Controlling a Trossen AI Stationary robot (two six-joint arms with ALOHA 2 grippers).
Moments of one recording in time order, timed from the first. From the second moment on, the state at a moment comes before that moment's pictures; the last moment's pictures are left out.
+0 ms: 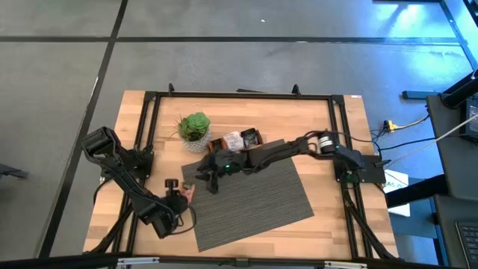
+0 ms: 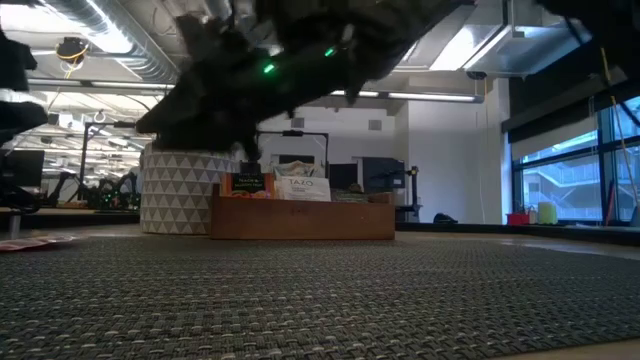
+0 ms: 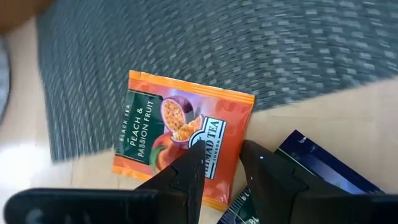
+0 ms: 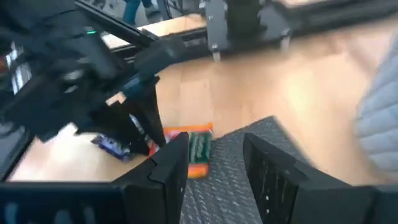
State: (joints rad) left arm -0.94 1.68 0.78 -0.68 -0.50 -0.97; right arm 0.09 2.26 1.58 0.28 -0.02 0.28
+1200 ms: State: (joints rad) left arm -0.94 1.68 0.78 -0.64 -0.56 -0.62; right arm 0.15 2.51 1.96 -0.17 -0.02 0.55
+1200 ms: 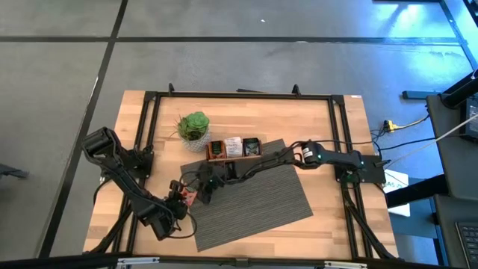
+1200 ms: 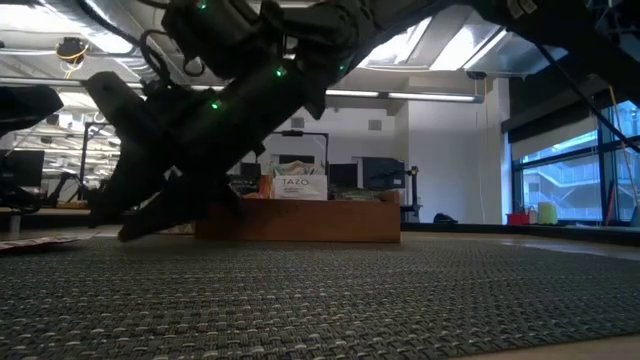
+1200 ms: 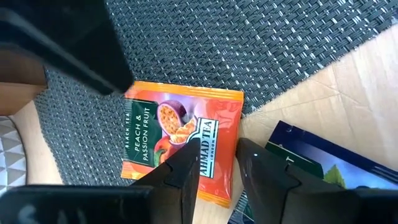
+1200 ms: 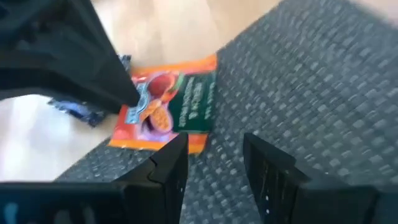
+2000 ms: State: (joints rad) left arm -0.92 1.68 0.77 -0.60 -0.60 -0.63; right arm 0.13 2.53 1.96 -0.14 -0.11 0.65
